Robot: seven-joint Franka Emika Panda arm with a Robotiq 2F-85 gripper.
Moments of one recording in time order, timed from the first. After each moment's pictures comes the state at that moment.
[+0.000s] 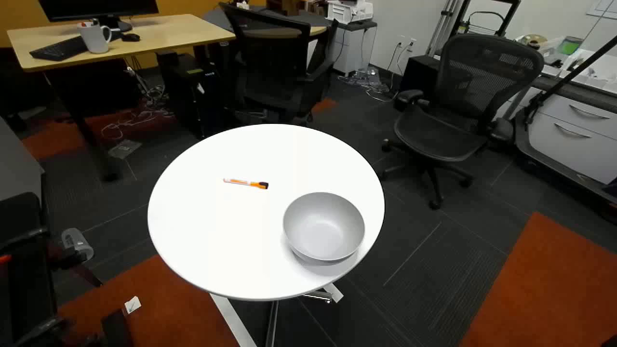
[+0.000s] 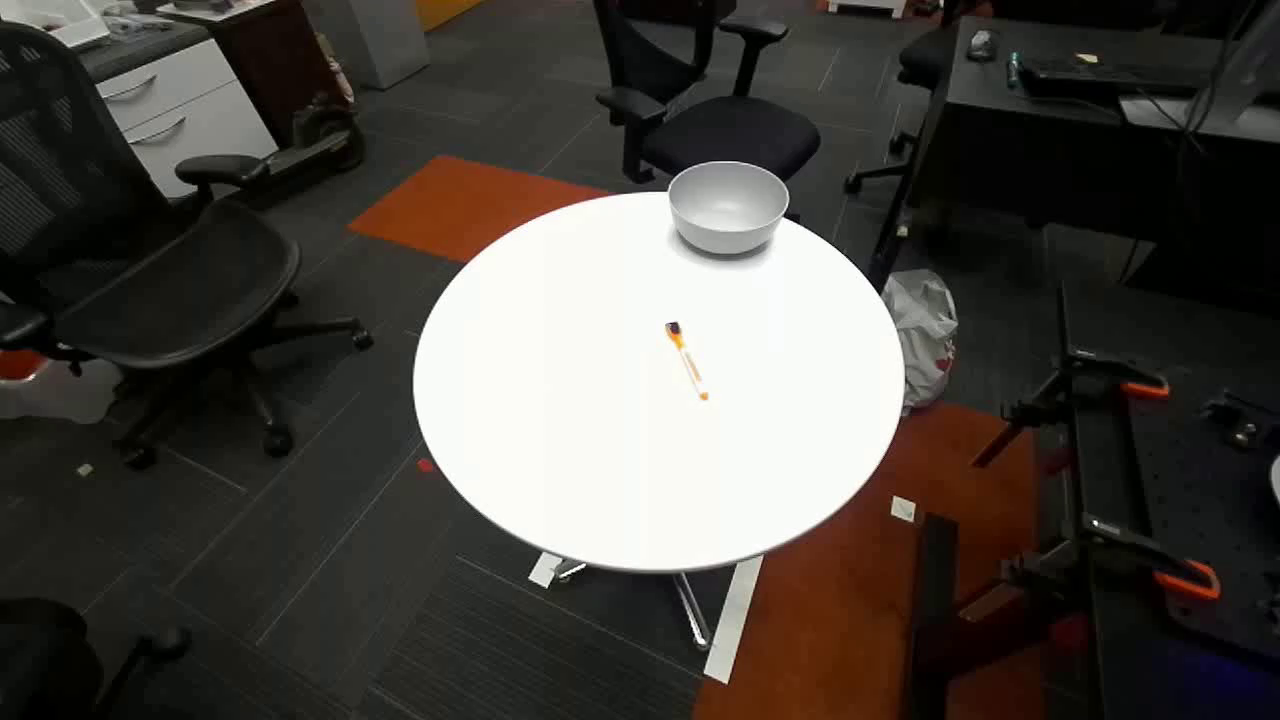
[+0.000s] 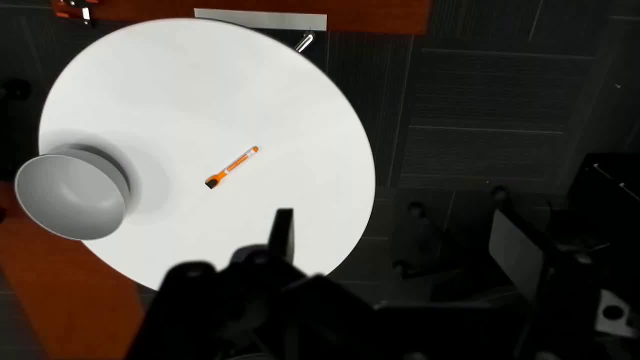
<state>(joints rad) 0.13 -0.60 0.30 -2.32 0.11 1.94 0.32</state>
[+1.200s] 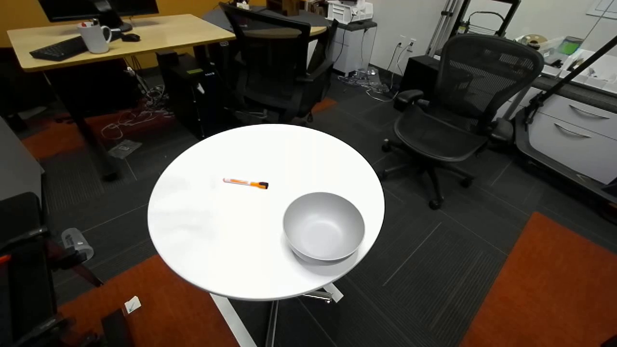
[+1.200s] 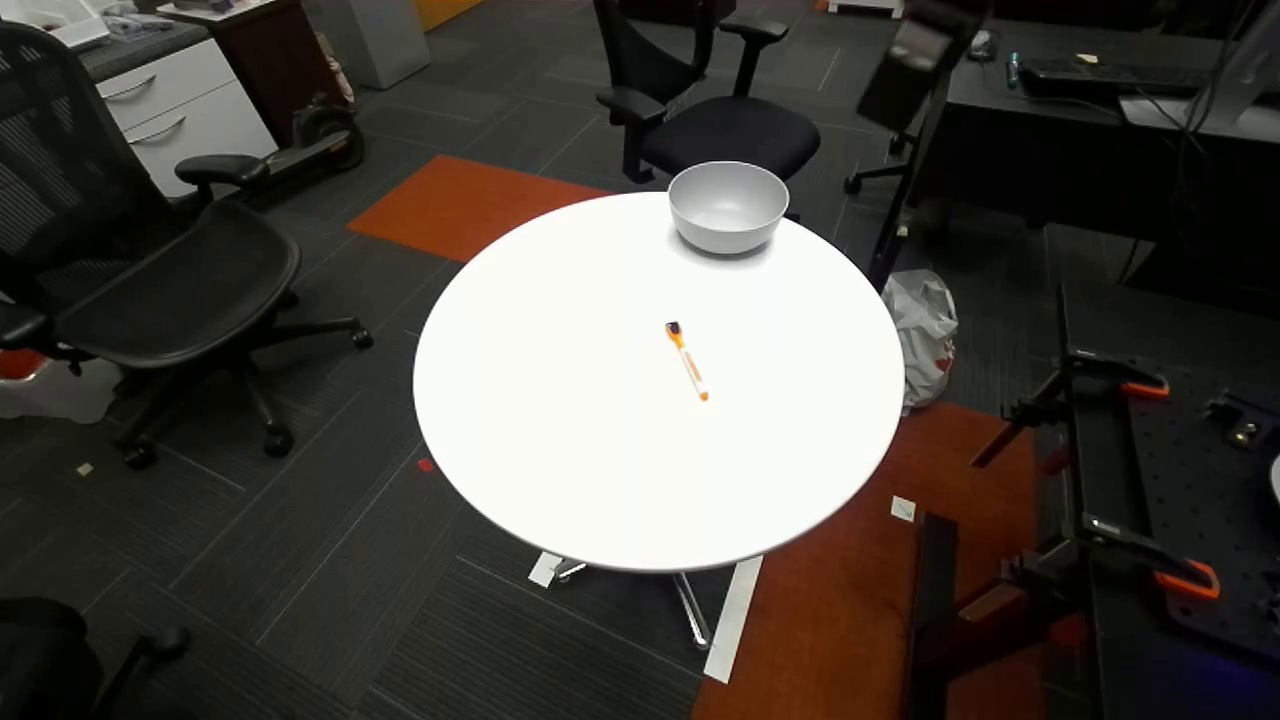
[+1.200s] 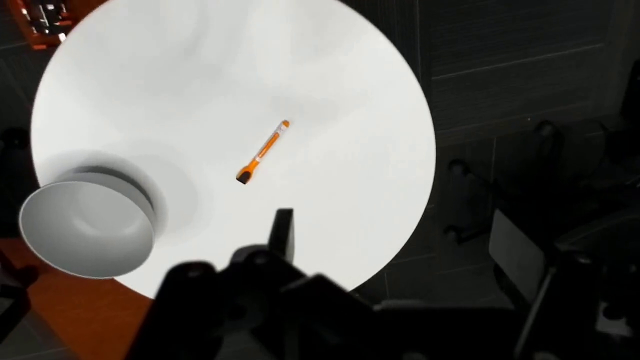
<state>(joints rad) 0.02 -0.39 0.21 -2.38 0.09 2.24 0.37</state>
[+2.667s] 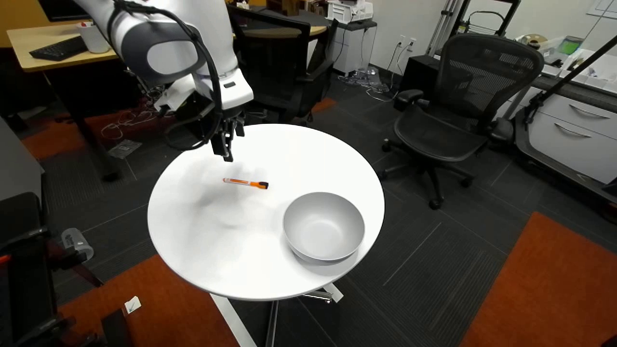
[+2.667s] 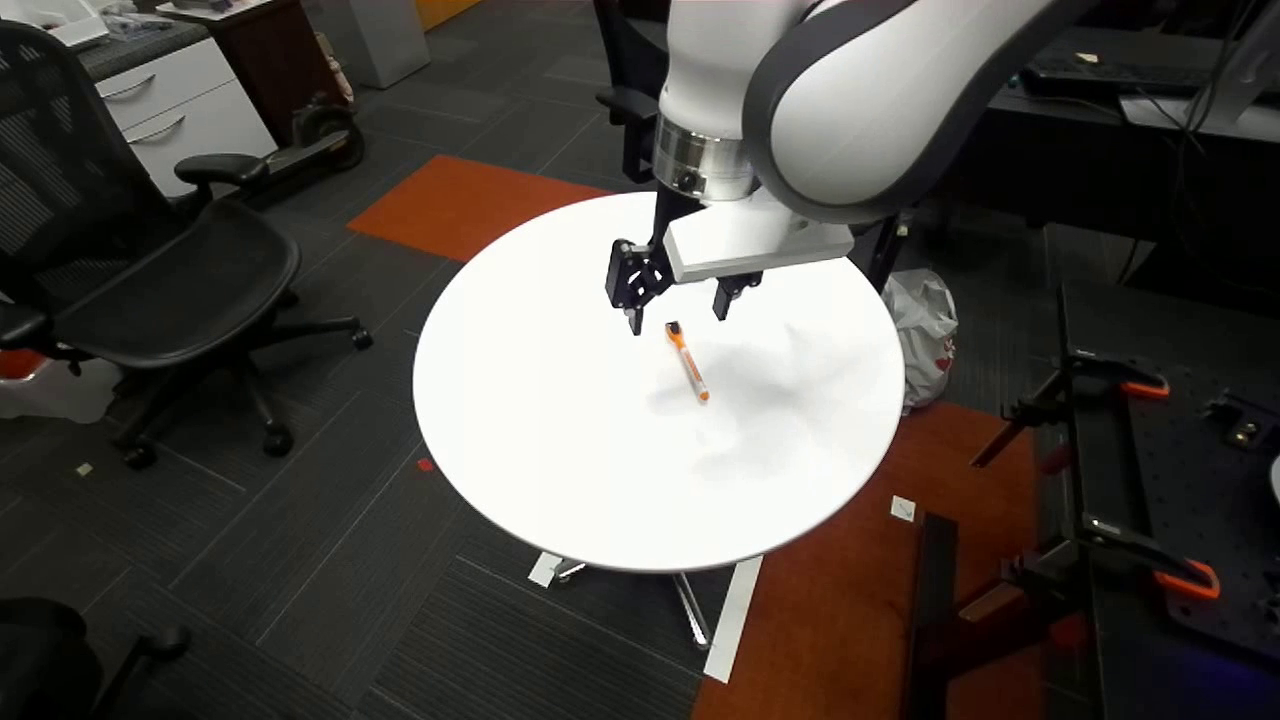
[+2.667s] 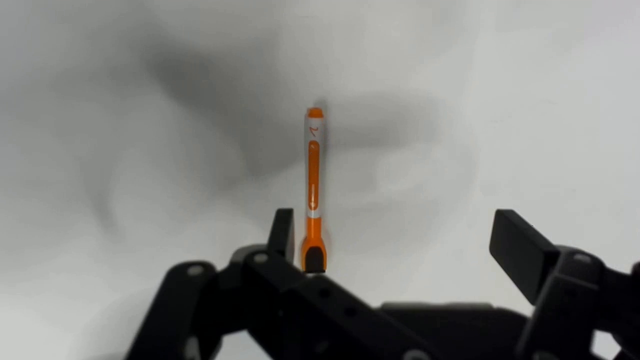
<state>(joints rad) 0.08 0.45 -0.02 -2.11 0.11 2.68 0.81</state>
